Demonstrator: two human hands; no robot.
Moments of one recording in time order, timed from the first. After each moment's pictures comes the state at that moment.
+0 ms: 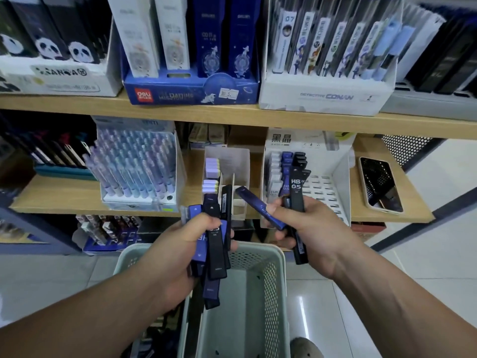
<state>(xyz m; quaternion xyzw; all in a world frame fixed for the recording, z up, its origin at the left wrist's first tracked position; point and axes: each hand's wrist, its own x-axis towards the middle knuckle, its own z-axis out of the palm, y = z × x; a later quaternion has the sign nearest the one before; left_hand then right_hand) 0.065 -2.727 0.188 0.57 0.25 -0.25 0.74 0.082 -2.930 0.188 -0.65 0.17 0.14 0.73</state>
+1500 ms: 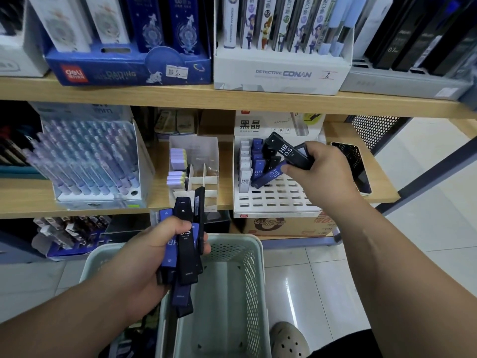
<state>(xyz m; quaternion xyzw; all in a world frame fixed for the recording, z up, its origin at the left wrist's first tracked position) 0.061 -2.736 0.170 0.57 0.26 -0.28 0.72 0.128 -3.010 0.188 -0.91 0.06 -0.12 0.39</state>
